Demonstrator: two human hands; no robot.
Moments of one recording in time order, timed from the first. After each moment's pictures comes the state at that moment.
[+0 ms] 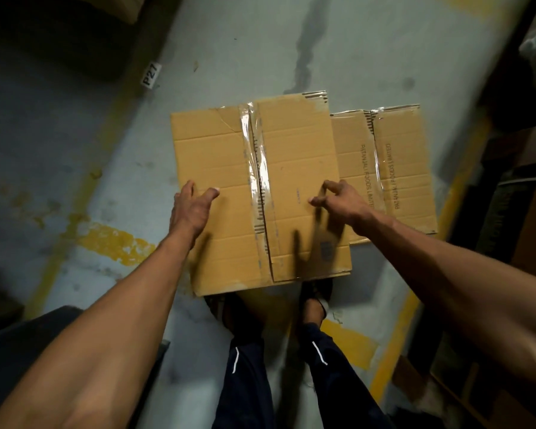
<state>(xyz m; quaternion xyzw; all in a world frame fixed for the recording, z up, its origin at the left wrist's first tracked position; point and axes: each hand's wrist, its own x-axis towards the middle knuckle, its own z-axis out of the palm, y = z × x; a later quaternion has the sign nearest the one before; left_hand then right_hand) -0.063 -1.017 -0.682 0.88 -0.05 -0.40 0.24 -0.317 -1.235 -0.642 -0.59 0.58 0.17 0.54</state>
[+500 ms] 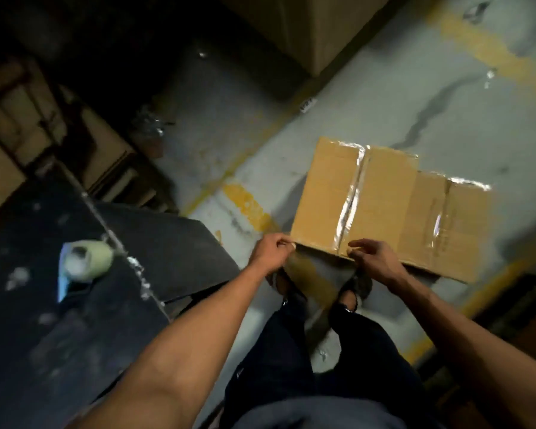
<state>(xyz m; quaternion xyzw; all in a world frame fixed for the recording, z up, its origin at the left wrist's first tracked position) -0.202 -0.853 -0.320 0.85 0.00 -0.46 0.26 -0.357 -1.083 -0.360 -0.68 0.41 0.24 0.56</state>
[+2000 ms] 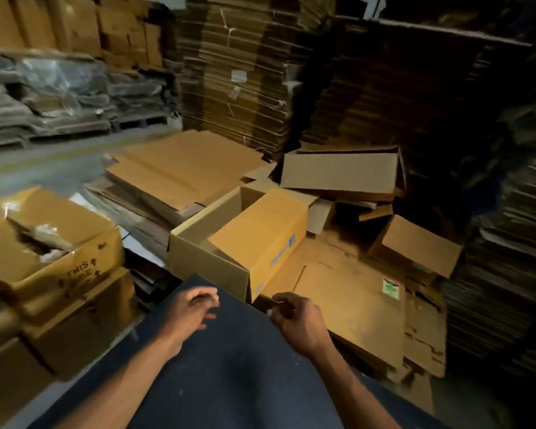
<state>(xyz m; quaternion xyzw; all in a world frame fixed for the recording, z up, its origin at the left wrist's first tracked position) -0.095 0.149 -0.079 0.65 0.40 0.17 0.63 0.066 -0.042 -0.051 -0.85 -0.34 0.17 0.36</state>
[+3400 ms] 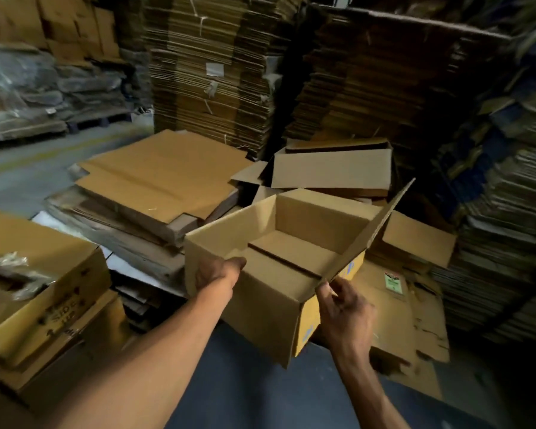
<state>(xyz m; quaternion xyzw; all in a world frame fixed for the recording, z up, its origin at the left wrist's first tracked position) 0.046 0.267 -0.063 0.60 0.52 0.19 0.57 0.054 0.021 -0.008 -0.87 -0.16 -0.14 0.44</state>
